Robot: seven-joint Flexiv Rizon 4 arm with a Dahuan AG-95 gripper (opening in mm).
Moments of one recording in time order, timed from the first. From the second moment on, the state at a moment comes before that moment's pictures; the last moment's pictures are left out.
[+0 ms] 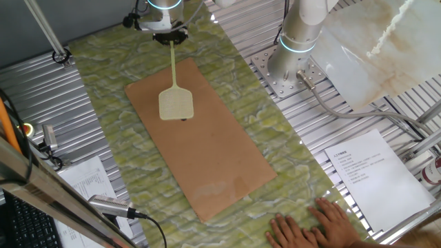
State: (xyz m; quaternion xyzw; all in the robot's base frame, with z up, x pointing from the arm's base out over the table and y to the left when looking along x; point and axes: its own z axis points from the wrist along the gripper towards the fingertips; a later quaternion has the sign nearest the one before) arm 0.386 -0.217 0.112 0.54 -0.83 0.08 0.10
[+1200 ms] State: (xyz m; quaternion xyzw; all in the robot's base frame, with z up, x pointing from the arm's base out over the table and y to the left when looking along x) arm 0.387 -0.214 0.105 0.57 -0.81 0.09 0.09
